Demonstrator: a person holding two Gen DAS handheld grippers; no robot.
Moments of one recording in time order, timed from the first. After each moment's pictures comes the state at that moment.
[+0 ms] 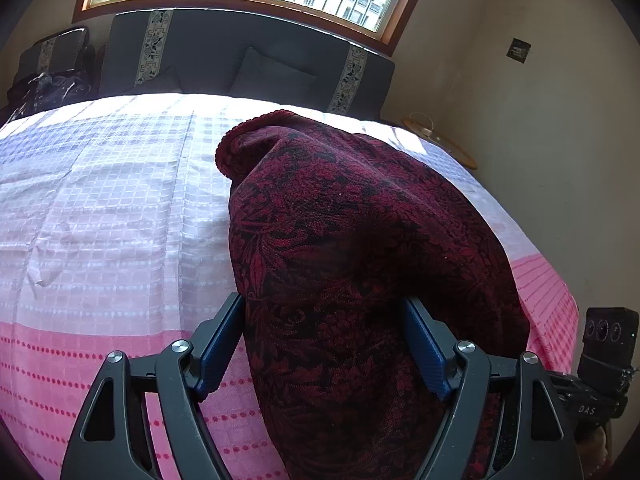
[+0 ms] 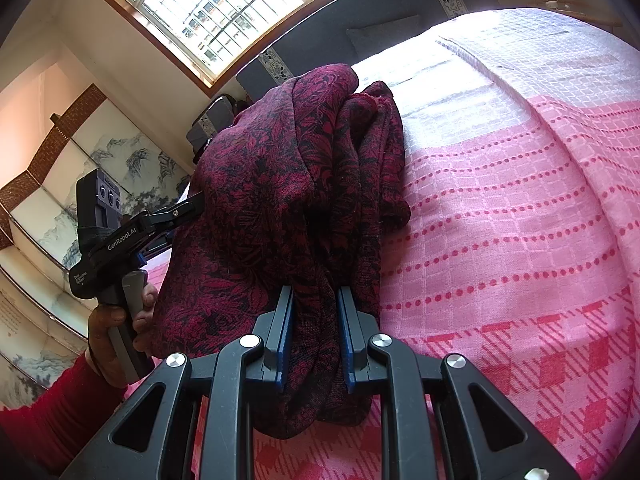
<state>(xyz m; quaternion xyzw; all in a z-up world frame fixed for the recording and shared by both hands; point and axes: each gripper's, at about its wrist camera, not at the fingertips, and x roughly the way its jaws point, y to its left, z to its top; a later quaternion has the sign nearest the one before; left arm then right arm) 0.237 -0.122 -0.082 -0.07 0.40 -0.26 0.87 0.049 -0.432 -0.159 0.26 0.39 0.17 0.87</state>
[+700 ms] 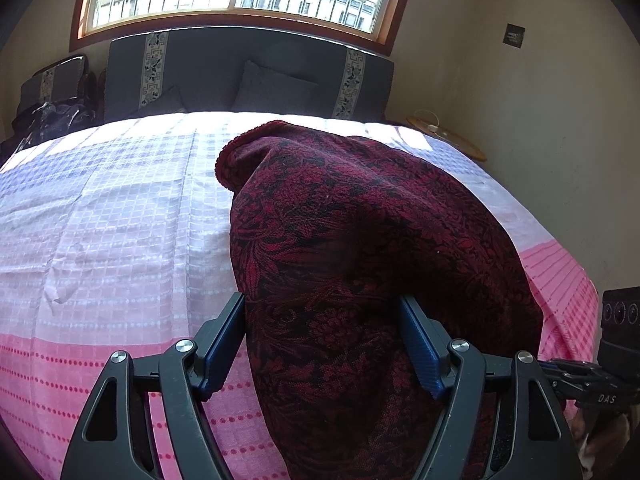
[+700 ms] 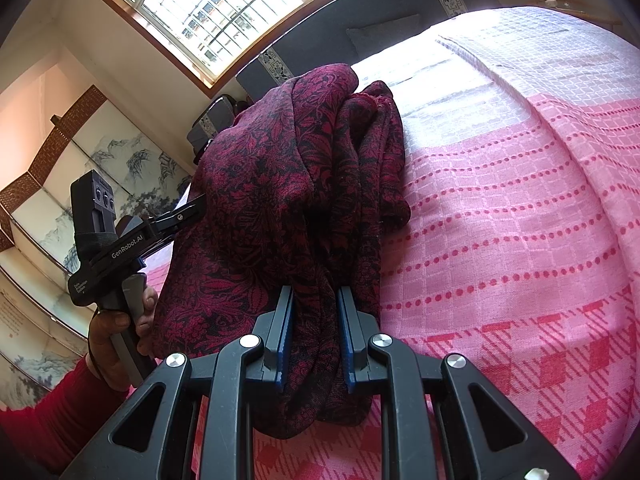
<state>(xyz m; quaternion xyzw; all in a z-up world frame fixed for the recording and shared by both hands) 0.227 -0.137 -0.076 -0.03 0.38 -0.25 0.89 0.049 -0.432 -0.159 0.26 0.39 0.17 0.87</state>
